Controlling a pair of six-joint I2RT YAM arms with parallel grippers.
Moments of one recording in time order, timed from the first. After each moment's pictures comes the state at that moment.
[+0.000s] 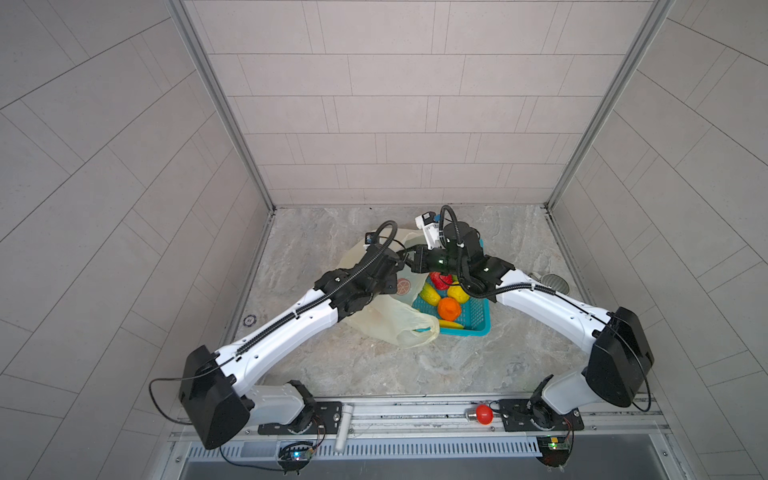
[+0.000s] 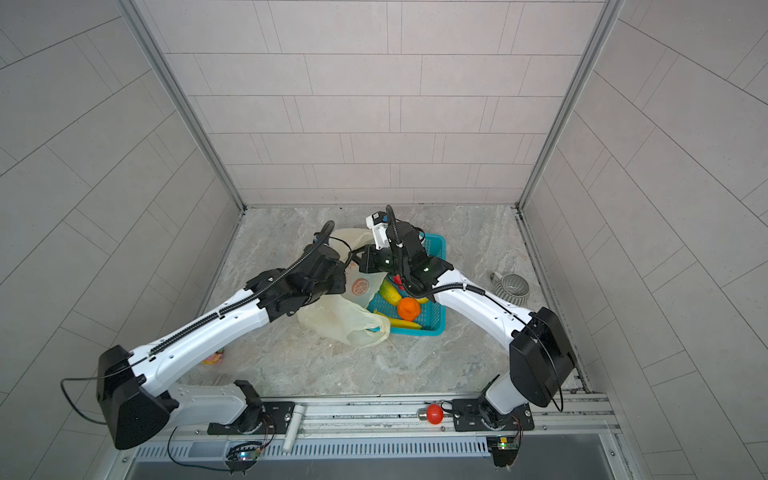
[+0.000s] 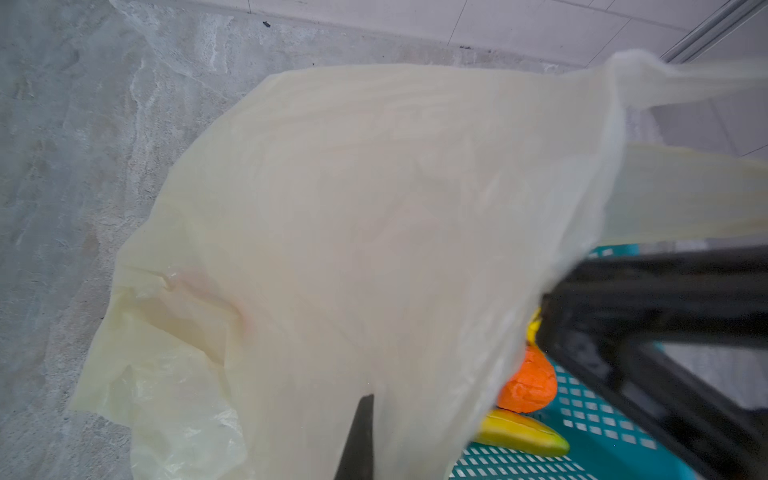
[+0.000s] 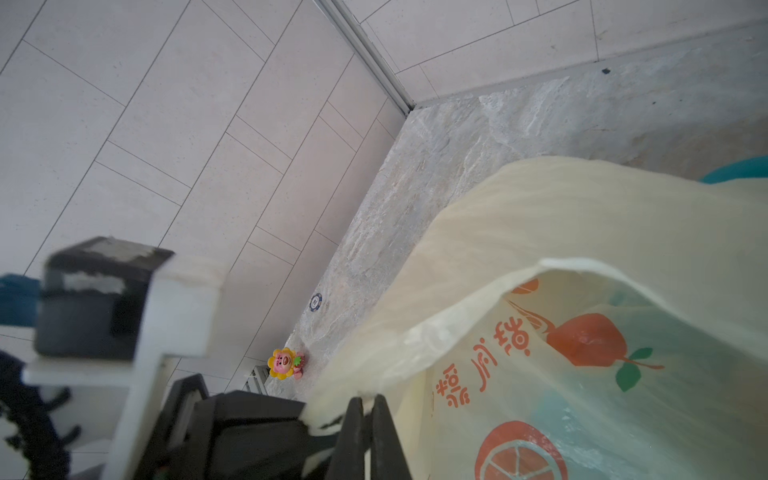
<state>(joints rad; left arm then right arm) -0.71 1.26 1.14 -0.67 -0.25 -0.65 0.64 1.51 1.20 -0.06 -0.35 0.66</state>
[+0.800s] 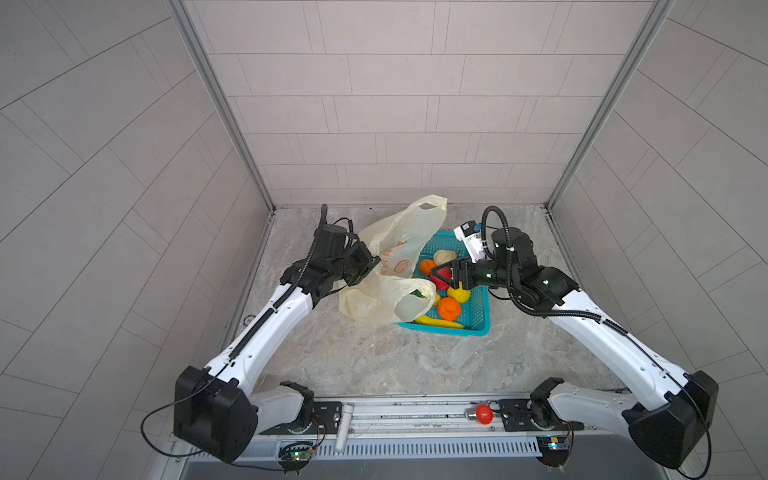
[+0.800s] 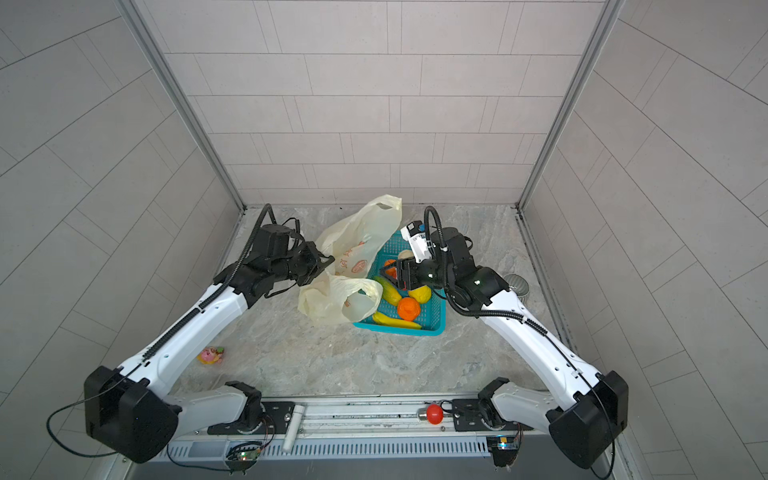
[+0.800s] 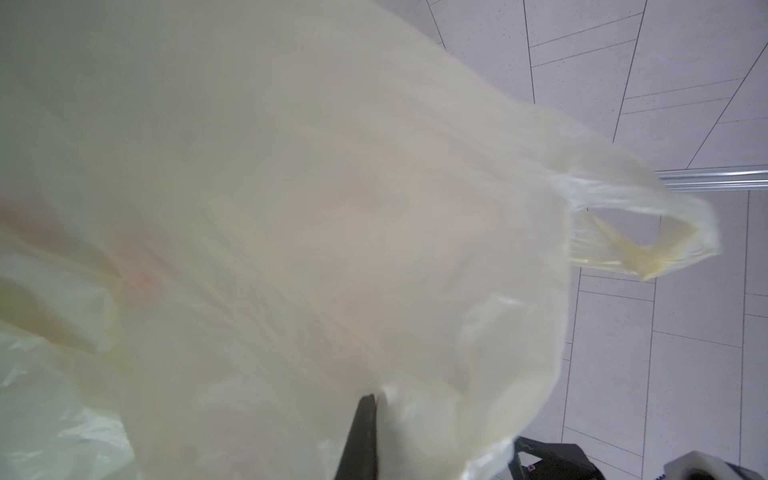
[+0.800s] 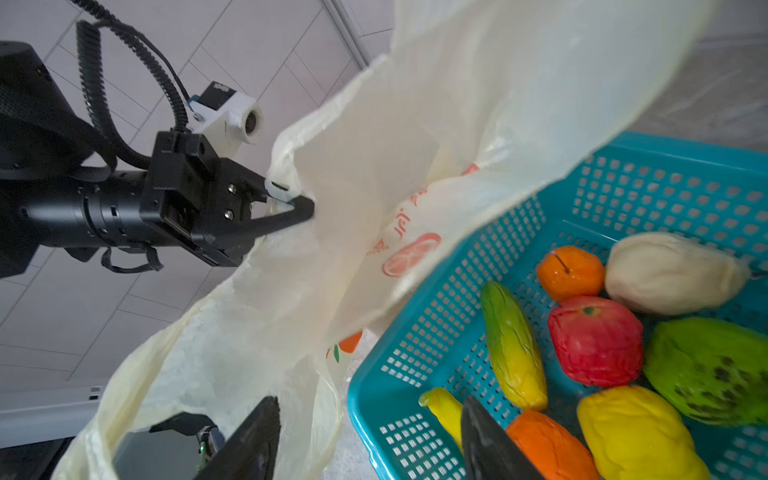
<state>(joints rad) -0.36 1.24 1.04 -0.41 0.39 -1.11 0.50 1.13 1.08 -0.51 -0.39 0.37</state>
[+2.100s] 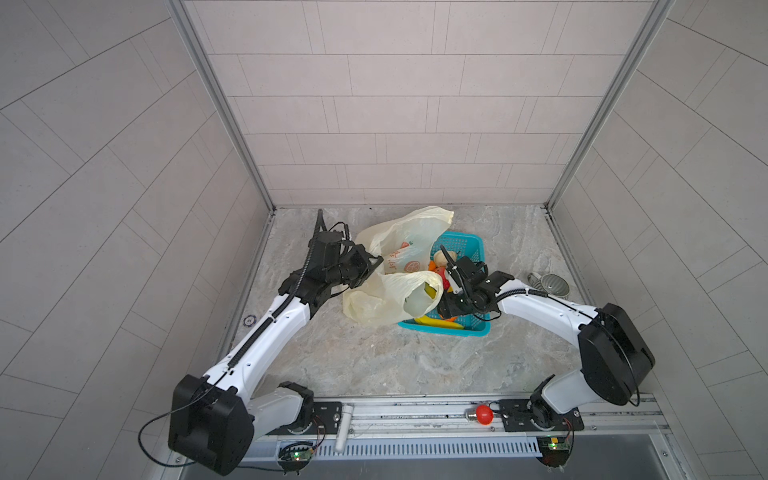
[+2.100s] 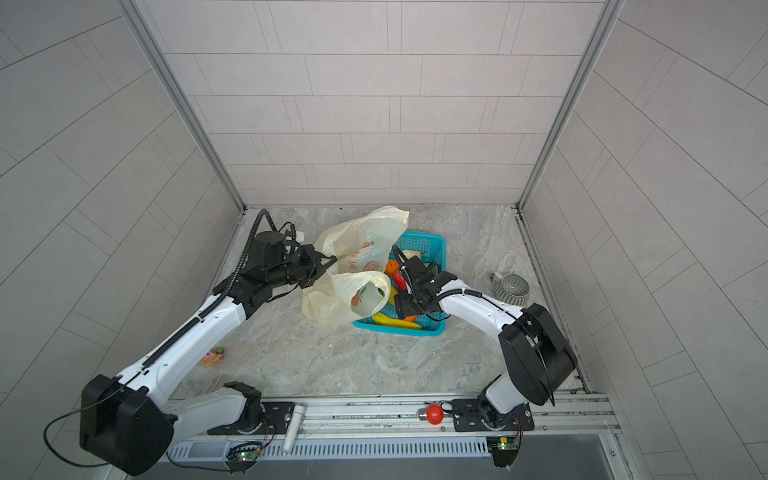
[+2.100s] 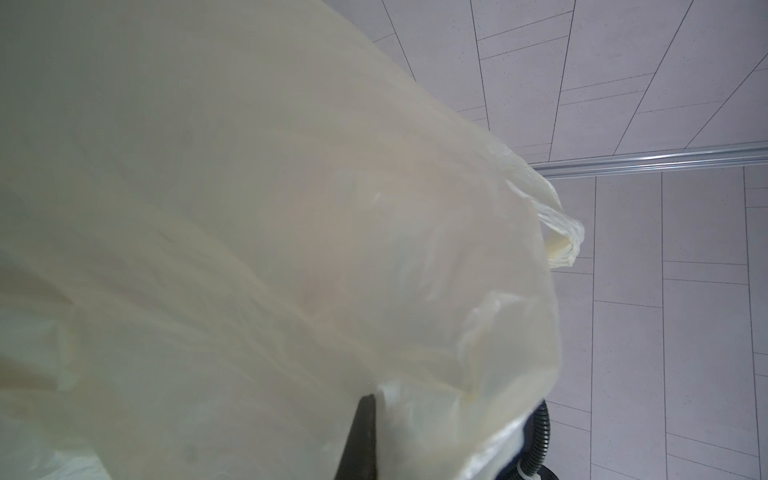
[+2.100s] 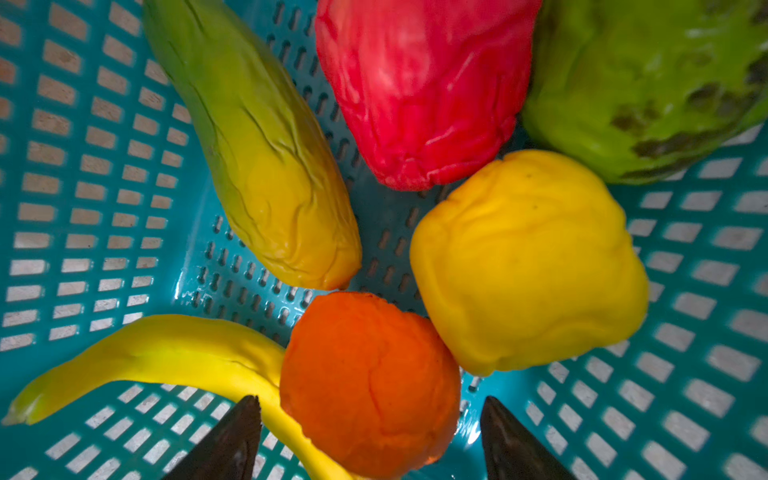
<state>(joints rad) -0.34 1.18 0.93 -0.26 0.46 -1.12 0.58 1.52 0.97 -0.62 -0.01 0.39</state>
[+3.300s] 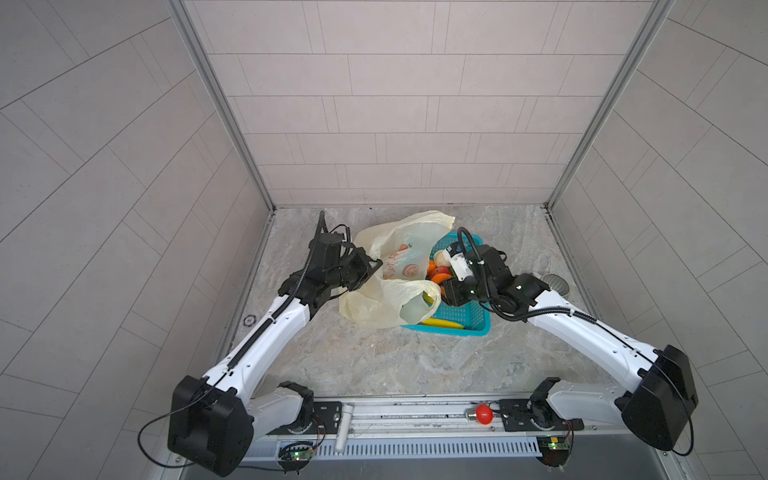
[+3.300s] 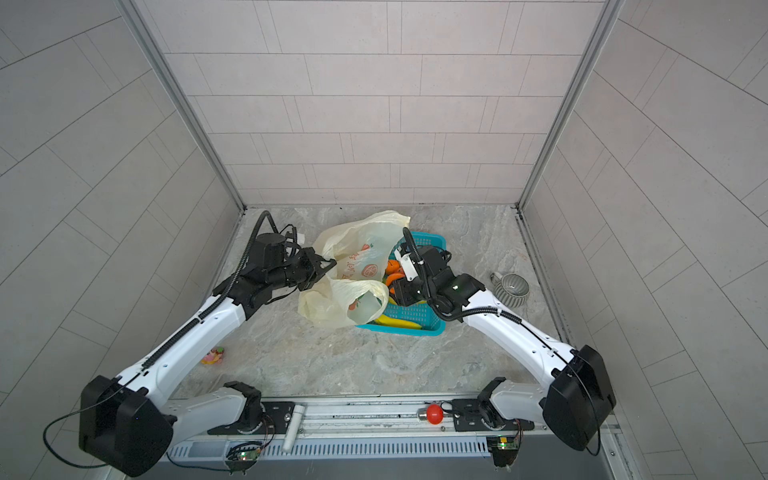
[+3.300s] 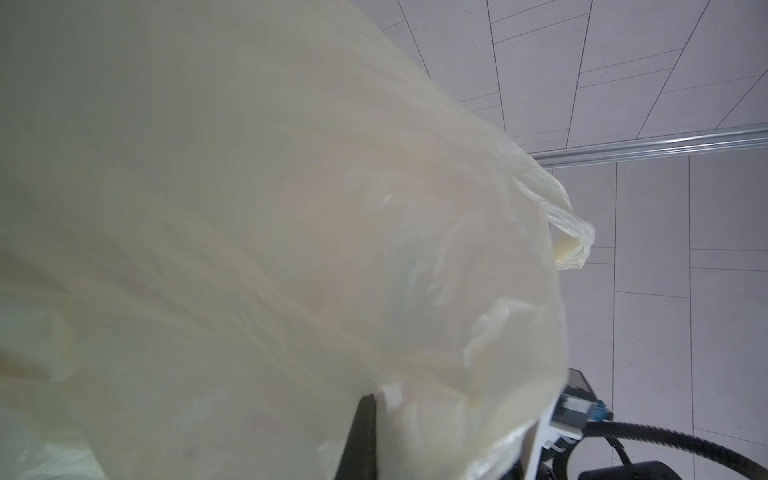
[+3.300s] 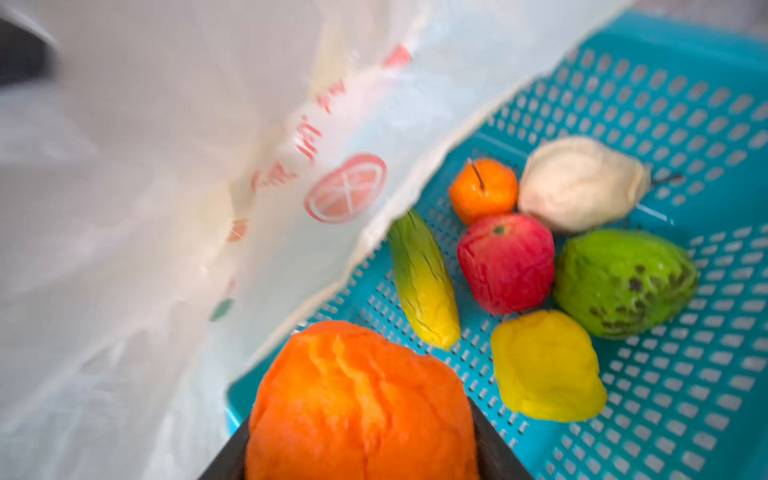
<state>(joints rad) -0.34 1.17 0.92 -0.28 0.46 -1.08 0.60 1.24 1.02 -0.49 -0.16 0.25</state>
